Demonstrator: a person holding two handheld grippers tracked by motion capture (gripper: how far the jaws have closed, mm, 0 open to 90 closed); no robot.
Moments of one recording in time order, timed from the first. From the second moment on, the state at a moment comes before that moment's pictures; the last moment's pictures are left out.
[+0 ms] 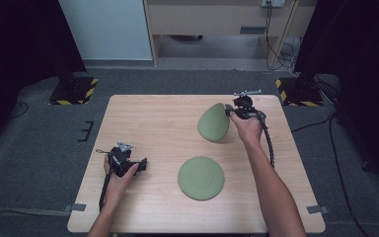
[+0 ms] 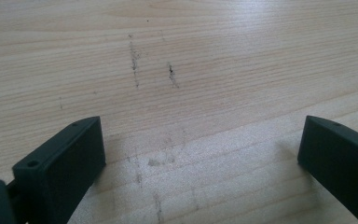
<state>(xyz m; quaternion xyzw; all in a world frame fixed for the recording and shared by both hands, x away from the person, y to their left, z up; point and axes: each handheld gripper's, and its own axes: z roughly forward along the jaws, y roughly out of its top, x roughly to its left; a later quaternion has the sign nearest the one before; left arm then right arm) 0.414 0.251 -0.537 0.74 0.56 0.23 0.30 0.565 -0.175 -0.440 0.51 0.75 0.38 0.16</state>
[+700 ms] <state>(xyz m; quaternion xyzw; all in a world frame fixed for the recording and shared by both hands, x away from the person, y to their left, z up) 0.414 0.250 -0.537 0.74 0.56 0.23 0.30 0.584 -0.197 -0.474 0.54 0.74 0.37 0.14</state>
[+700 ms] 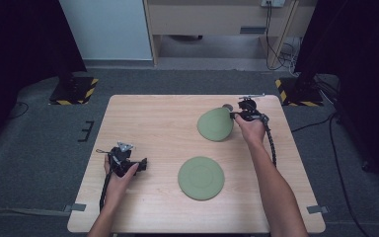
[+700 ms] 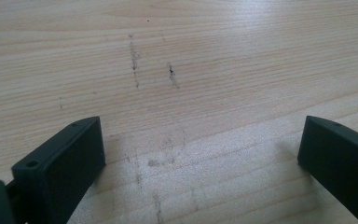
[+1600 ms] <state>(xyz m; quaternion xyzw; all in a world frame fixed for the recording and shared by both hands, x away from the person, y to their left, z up) 0.416 0.250 -0.537 0.74 0.56 0.23 0.30 0.598 -0.213 -0.508 0.58 0.72 0.35 0.14</state>
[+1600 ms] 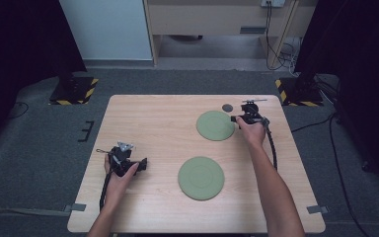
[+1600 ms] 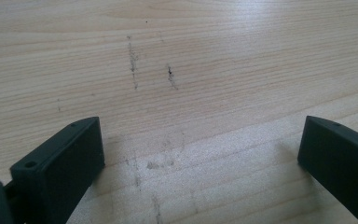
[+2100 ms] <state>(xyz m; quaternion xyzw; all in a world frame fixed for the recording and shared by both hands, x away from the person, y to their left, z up) 0.419 0.251 -0.537 0.74 0.55 0.23 0.30 0.569 -0.229 -0.478 0.59 0.71 0.34 0.17</state>
